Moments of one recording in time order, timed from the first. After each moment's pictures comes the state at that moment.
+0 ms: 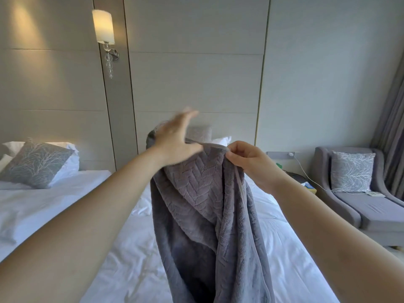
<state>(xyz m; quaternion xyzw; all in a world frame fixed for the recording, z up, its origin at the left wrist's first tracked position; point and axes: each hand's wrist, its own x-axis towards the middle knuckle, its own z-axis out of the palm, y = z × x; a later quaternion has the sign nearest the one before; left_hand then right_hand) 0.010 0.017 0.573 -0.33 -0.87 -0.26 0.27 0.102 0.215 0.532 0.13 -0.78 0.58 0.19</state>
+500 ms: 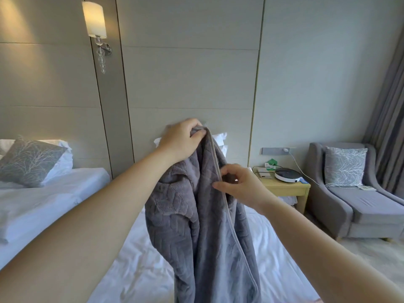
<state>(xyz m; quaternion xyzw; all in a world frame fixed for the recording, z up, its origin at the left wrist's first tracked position) 0.017 0.048 0.566 -0.37 -0.81 -0.37 0.26 0.109 0.214 0.481 0.06 -0.86 0.48 0.19</state>
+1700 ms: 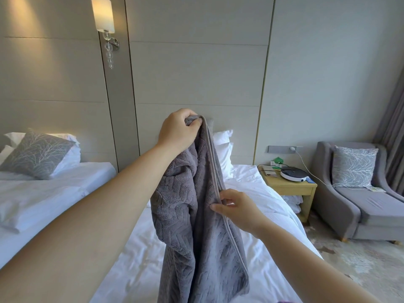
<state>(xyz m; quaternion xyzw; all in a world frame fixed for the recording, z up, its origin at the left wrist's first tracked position) 0.008 0.037 0.567 -0.26 -0.78 -0.49 0.29 0.100 0.199 0.418 0.05 -0.88 0.44 0.15</state>
